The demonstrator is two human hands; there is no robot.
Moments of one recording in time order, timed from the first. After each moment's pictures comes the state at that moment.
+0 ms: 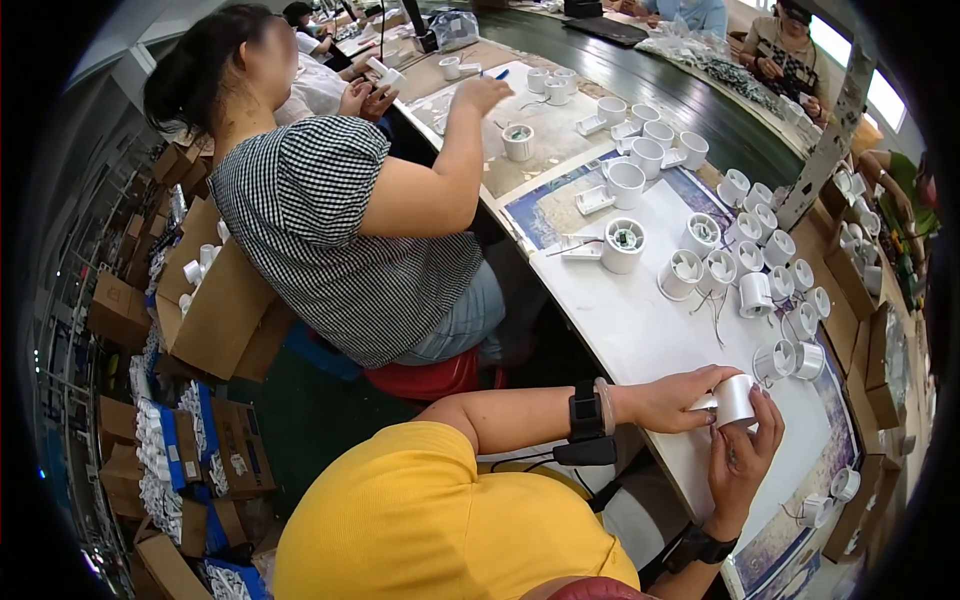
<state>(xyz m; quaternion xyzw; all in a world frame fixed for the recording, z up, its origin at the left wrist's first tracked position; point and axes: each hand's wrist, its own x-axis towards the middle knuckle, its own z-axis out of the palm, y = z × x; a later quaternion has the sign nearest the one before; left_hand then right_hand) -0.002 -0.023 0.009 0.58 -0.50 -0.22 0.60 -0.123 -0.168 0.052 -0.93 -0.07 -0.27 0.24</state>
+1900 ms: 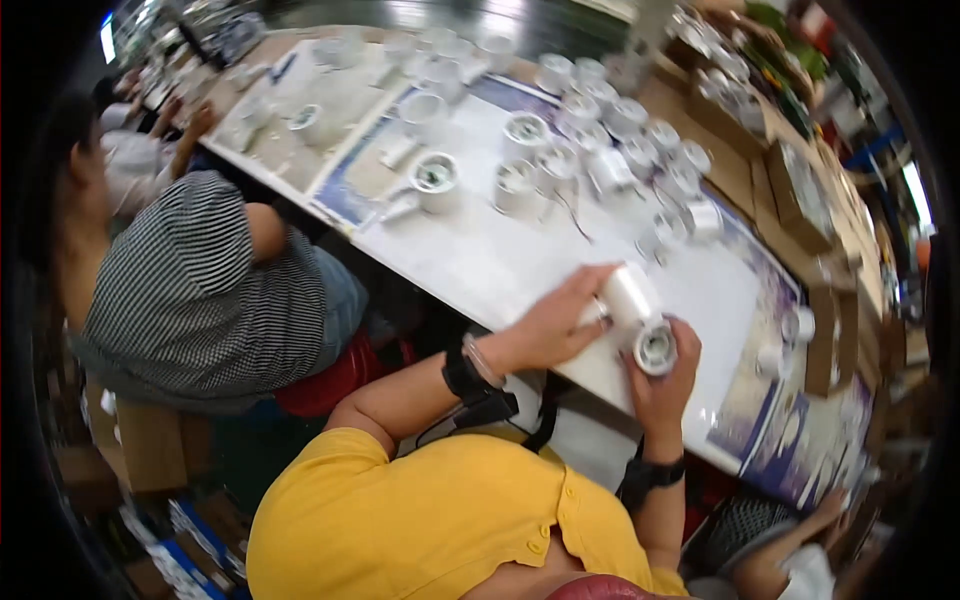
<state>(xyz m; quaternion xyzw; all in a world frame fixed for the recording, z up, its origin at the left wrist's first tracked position) -0.009 -0.034 -0.003 0.62 -0.48 -0.15 0.61 -0.161 -0.174 0.009 -0.90 0.09 -0.33 0.27</state>
